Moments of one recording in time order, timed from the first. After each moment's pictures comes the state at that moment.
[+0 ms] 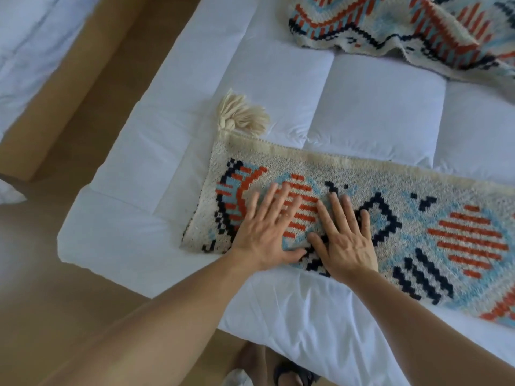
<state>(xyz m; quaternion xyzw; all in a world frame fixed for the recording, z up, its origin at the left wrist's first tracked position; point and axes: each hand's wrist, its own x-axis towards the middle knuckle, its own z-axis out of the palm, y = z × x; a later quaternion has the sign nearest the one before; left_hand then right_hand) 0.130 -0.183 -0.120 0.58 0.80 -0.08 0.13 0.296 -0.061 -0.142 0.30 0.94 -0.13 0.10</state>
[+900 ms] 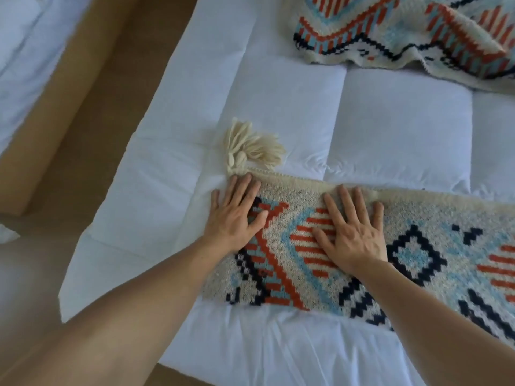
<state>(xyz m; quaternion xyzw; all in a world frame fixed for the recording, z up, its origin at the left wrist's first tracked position) -0.035 -0.173 -0.140 0.51 0.84 -0.01 0.18 0.191 -0.023 -0.138 0.37 0.91 -0.11 0.17</state>
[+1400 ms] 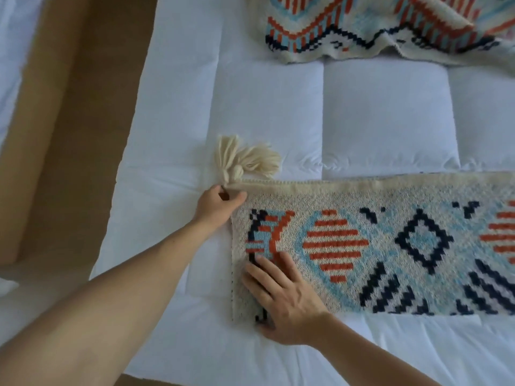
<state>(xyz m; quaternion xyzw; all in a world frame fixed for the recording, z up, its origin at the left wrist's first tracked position) -0.106 -0.145 -0.111 0.23 0.85 0.29 0.36 0.143 -0.178 -0.122 0.09 0.98 -0.17 0.05</state>
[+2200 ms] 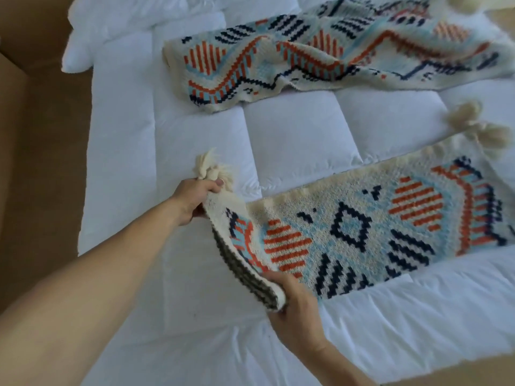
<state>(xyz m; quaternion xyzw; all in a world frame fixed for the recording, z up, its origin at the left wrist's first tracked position) -0.072 -0.034 -0.020 0.18 0.76 0.31 0.54 0.185 -0.175 -0.046 0.47 0.69 -0.45 -0.31</state>
